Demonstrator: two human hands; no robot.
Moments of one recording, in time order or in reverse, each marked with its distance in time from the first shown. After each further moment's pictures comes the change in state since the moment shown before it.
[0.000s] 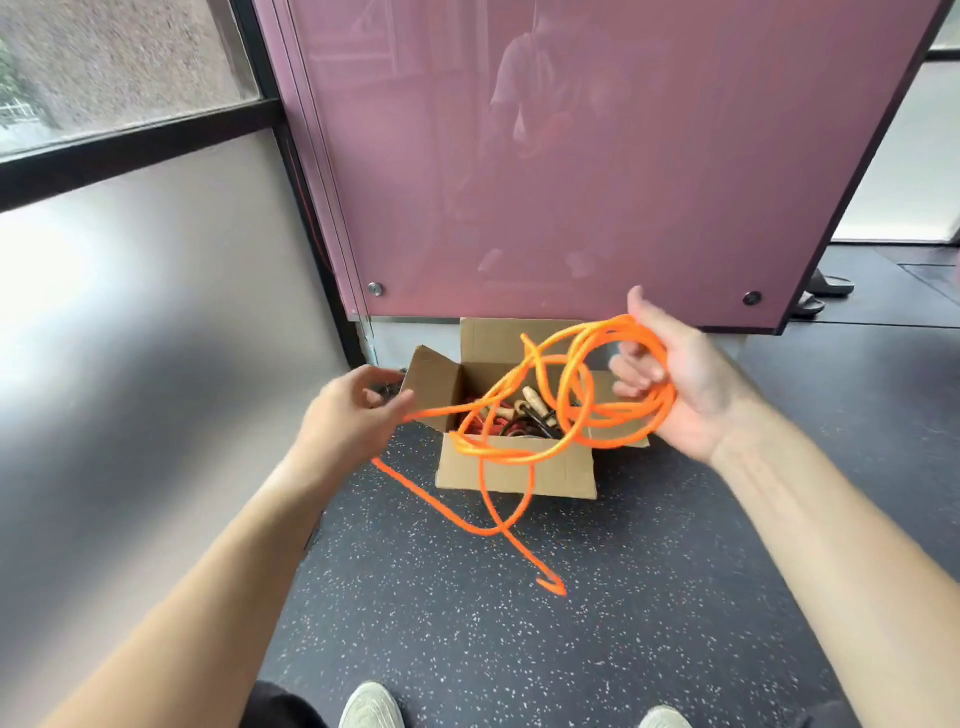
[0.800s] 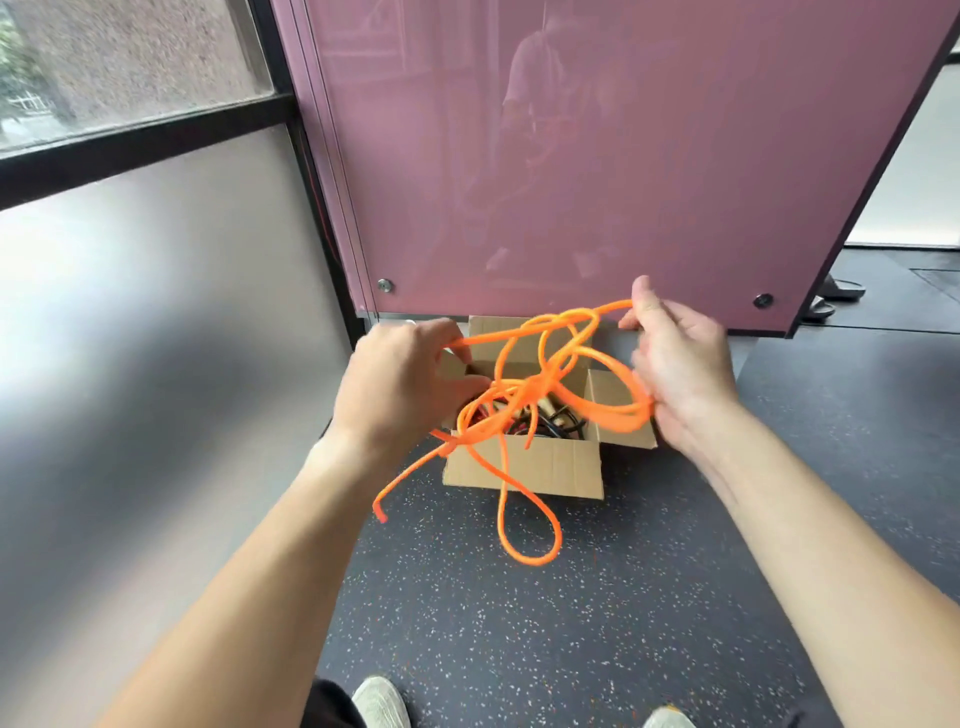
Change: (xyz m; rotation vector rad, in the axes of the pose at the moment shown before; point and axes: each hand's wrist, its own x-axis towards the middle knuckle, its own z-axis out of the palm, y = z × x) left_hand -0.008 0.051 -0.004 0.267 0.127 0.515; right_hand 0.014 0.011 0.019 -0.230 0.371 -0.307
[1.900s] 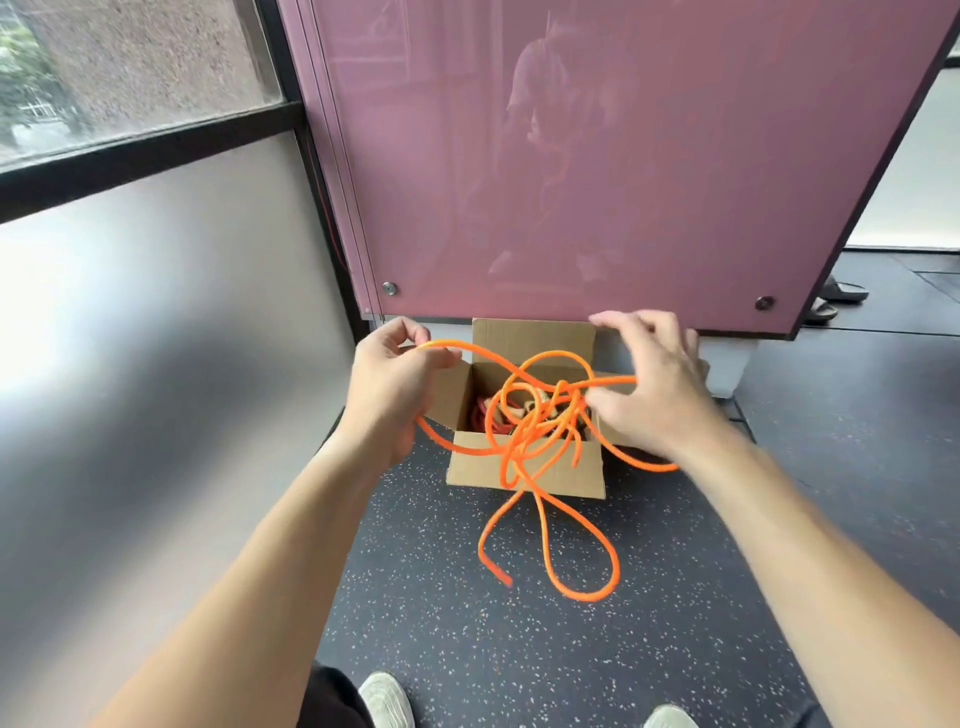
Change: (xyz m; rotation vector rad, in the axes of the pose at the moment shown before) left_hand -0.002 0.001 0.009 -0.941 0.010 -0.657; right_hand -0.016 0.014 -0.013 -0.976 -0.216 -0.420
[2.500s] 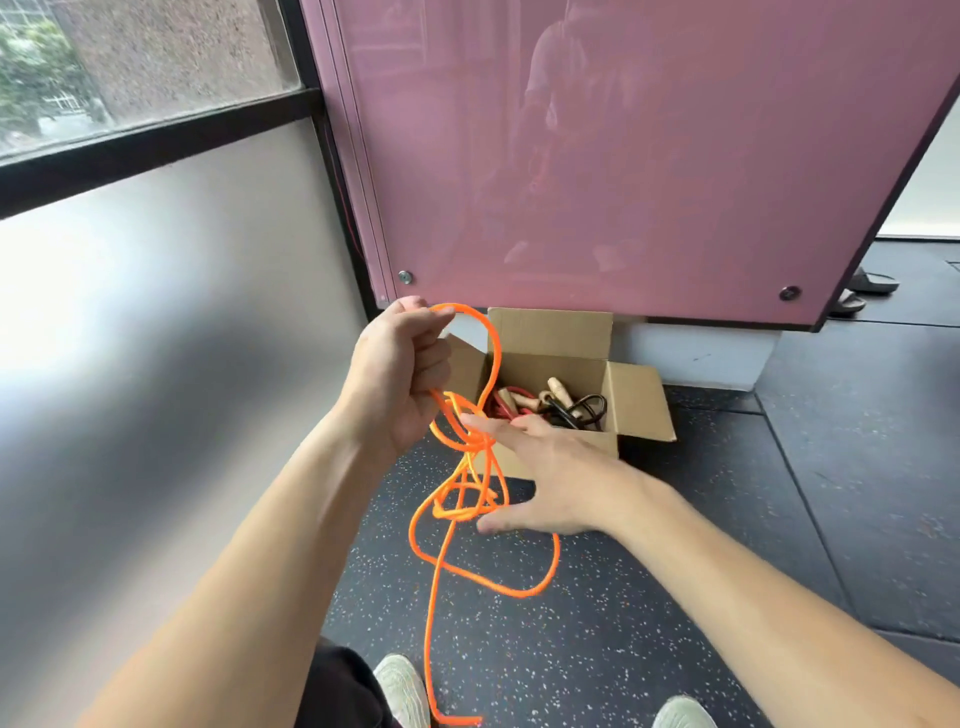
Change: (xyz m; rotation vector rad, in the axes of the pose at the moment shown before) left_hand -0.003 0.013 -0.013 -0.499 -0.213 -0.105; right_hand -0.043 -0.040 0.067 -0.125 -0.707 -0.245
